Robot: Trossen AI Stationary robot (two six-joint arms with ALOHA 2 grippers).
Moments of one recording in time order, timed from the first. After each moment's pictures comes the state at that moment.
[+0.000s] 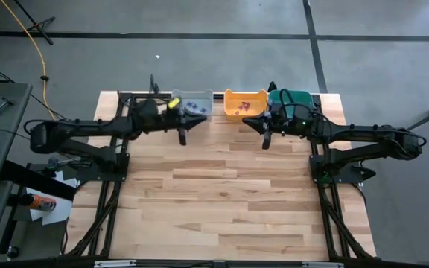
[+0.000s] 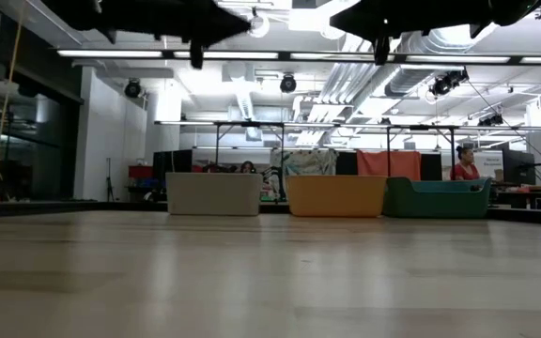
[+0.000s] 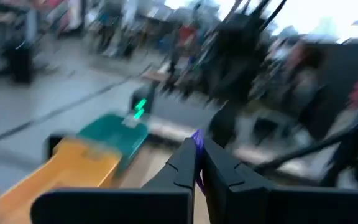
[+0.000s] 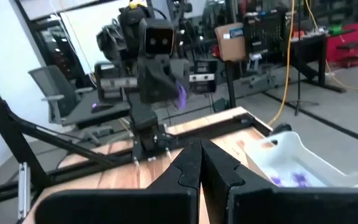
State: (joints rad) left arm 0.28 1.18 0.71 0.46 0.11 -0.21; right arm -0.24 1.04 0.67 0.37 -0.09 0.21
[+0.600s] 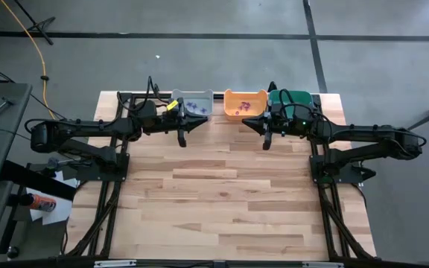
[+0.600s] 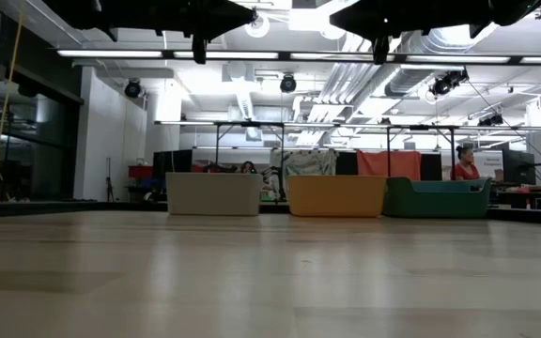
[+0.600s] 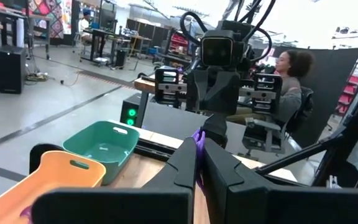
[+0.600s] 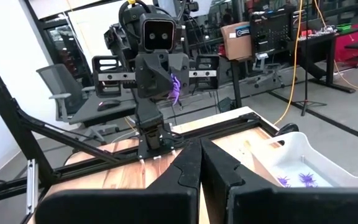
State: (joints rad) left arm 0.25 1.19 0.72 0.54 0.12 -0.23; right arm -0.24 1.04 0.67 0.37 -0.11 0.21
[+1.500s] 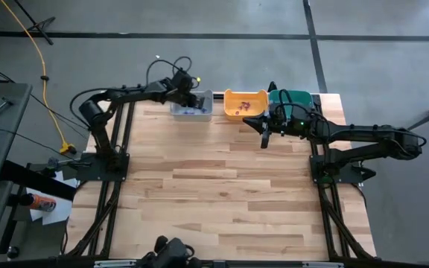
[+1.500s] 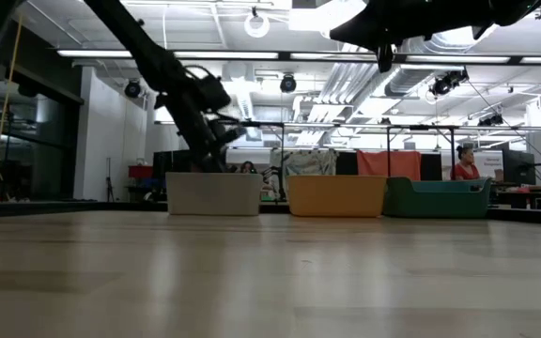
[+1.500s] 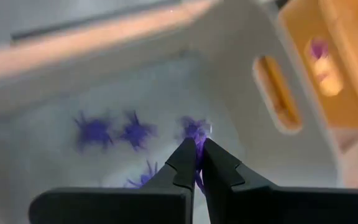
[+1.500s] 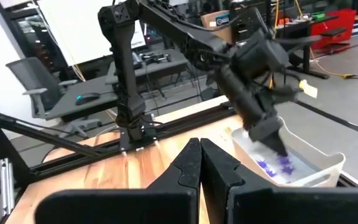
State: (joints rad) left arm 0.75 1.81 1.16 -0.28 0.11 -0.46; right arm -0.24 1.04 0.67 0.31 -0.04 0.22
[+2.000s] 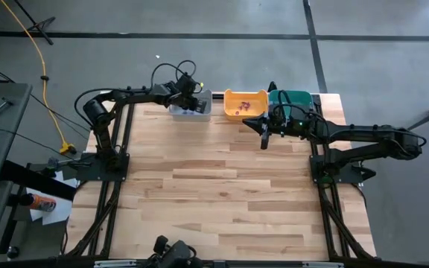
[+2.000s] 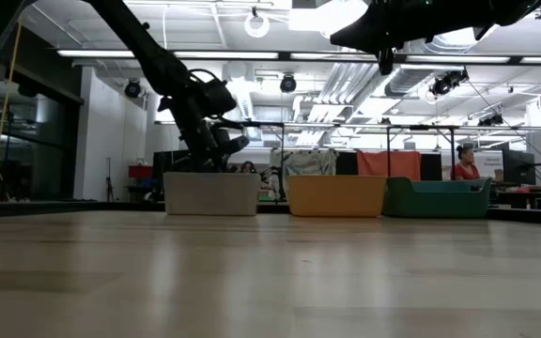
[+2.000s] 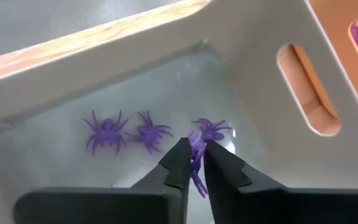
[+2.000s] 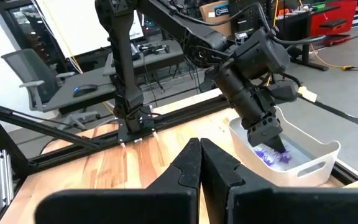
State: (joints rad) left arm 0.71 1.85 1.16 -0.28 0.00 -0.44; right arm -0.24 1.04 0.67 0.27 -0.04 0.22
